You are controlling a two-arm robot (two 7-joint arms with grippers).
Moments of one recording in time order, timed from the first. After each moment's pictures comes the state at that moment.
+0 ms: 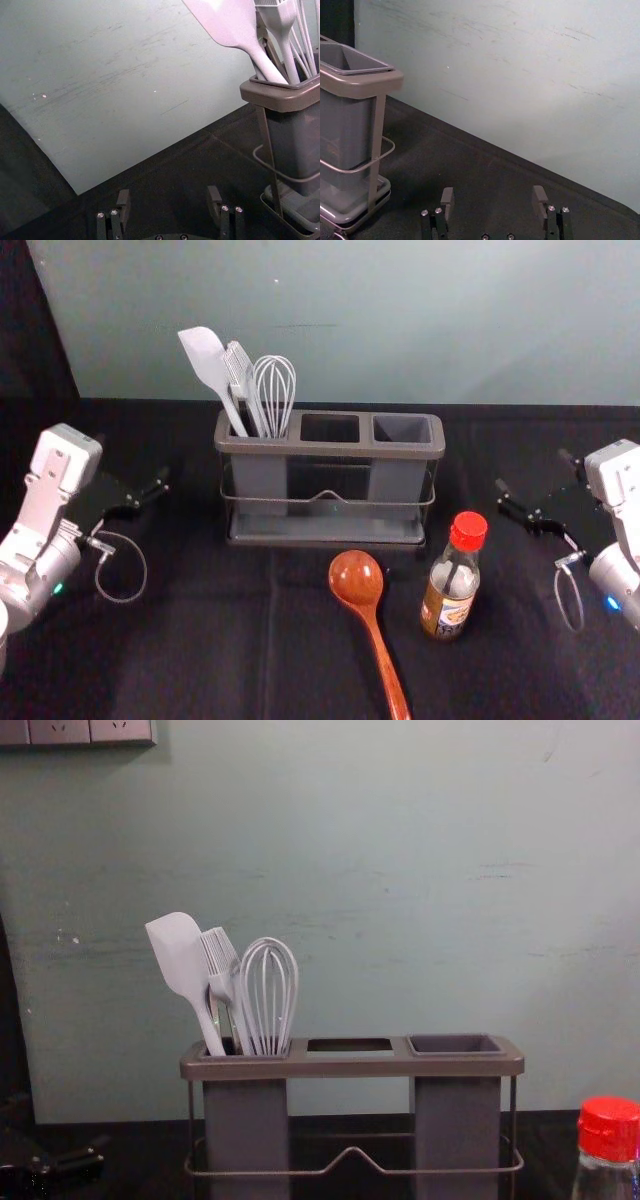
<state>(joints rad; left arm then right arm) -0.20 0.60 0.45 -1.41 -0.25 -0.12 0.03 0.20 0.60 -0.45 -1.41 0.25 -0.12 -0.03</state>
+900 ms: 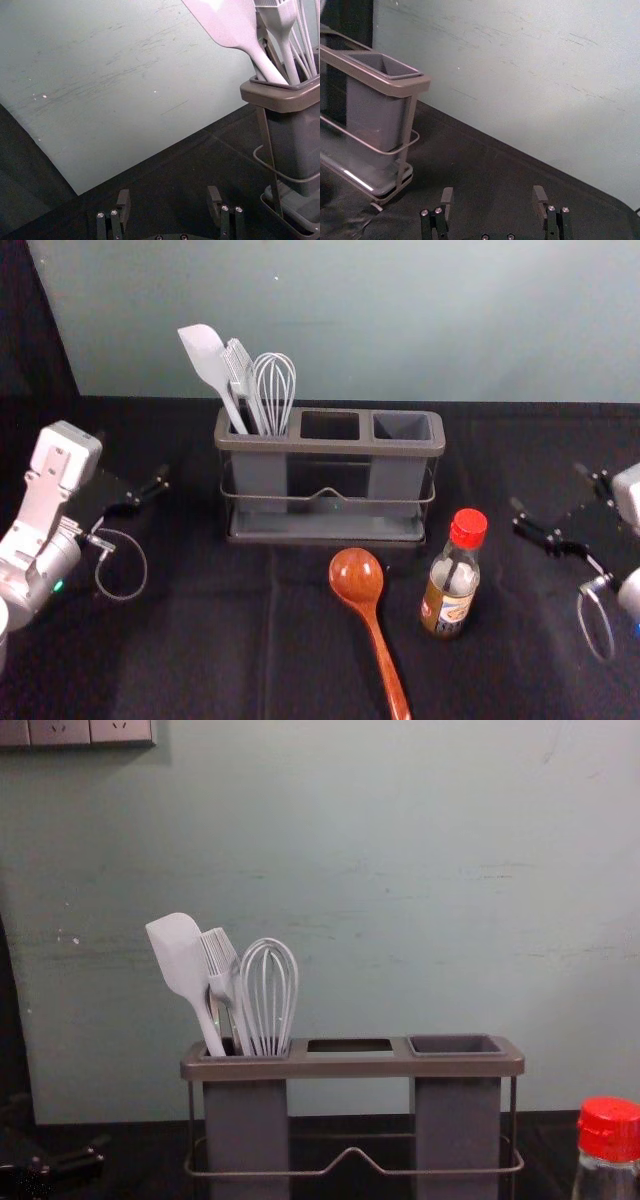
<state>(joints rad) -0.20 0.60 0.45 -1.41 -0.25 -0.12 0.03 0.02 0.69 -0.36 -1.61 0.26 -0.08 -0.01</state>
